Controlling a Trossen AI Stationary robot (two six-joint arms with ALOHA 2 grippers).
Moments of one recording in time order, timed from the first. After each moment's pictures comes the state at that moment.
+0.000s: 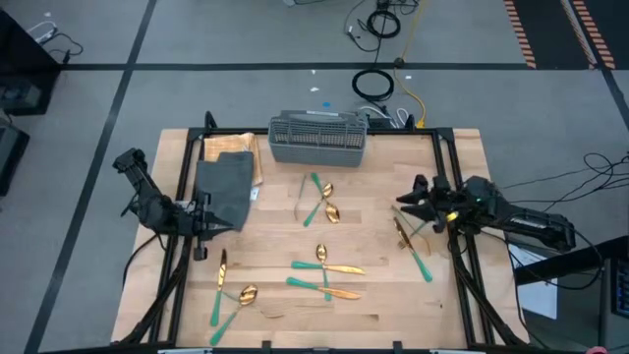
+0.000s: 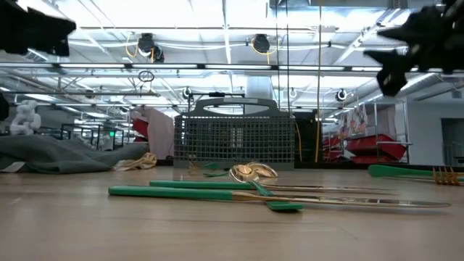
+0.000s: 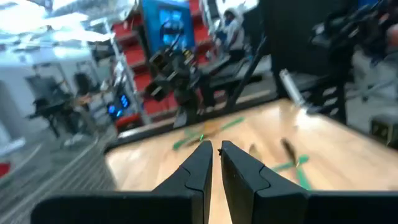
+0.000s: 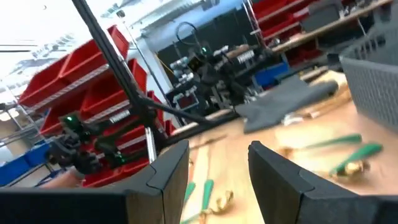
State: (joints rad) left arm -0.87 0.01 0.04 0.08 -0.77 0.37; right arm -0.26 0.04 0.11 0.04 -0.35 0.49
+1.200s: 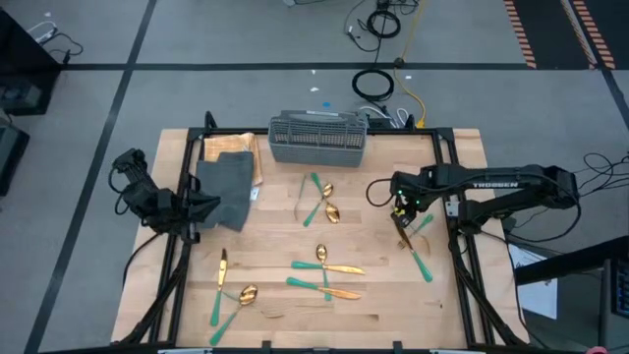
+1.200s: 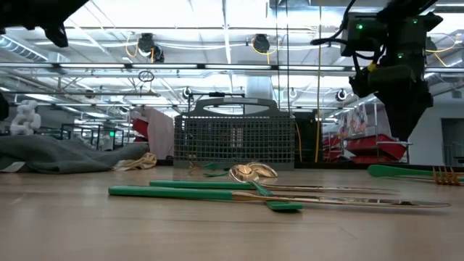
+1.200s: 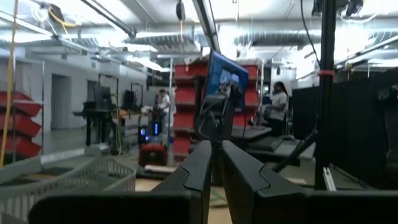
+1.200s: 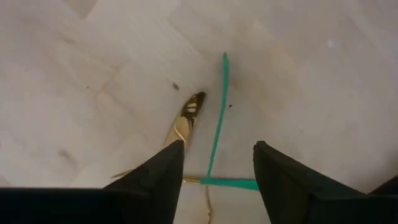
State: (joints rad) left arm -0.86 0.01 0.05 0.55 -0.93 0.45; right arm -0.19 1.16 0.73 -1.00 -0.01 0.67
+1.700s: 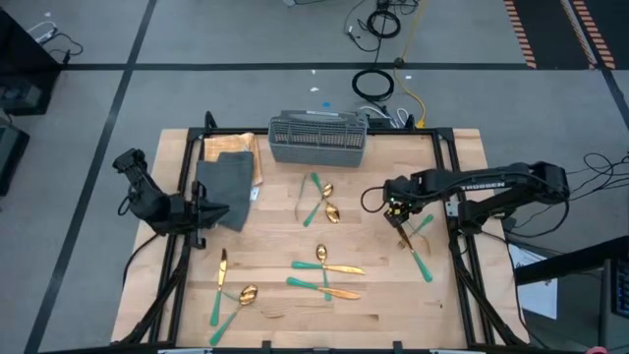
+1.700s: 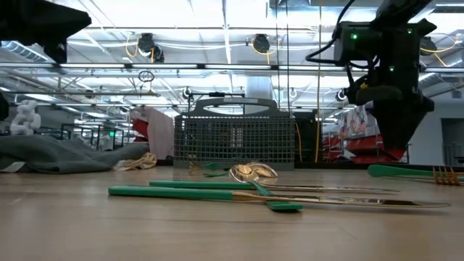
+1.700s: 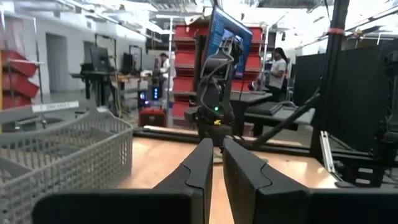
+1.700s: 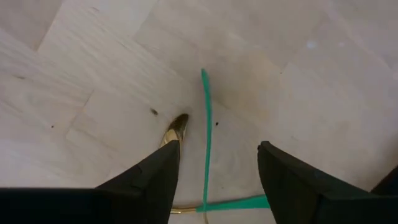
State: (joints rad) left arm -0.86 0.01 0.04 0.29 -0.98 0.20; right arm -0.13 1.27 0.72 -0.95 0.09 0.84
